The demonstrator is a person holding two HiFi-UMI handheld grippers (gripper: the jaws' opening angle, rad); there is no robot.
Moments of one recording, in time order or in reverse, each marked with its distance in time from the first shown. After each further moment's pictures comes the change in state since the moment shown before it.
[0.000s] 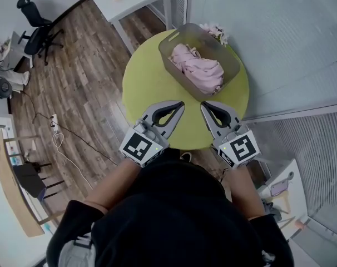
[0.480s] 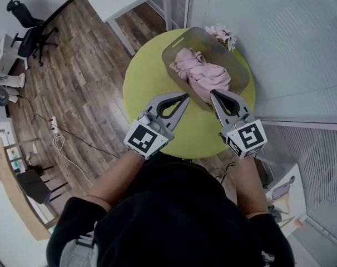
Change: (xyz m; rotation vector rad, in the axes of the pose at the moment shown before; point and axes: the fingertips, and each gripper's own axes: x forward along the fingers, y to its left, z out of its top) left arm 0.052 0.094 -0.006 -0.015 -0.005 -0.036; right arm 0.081 -0.086 -0.009 0.007 0.103 -0.083
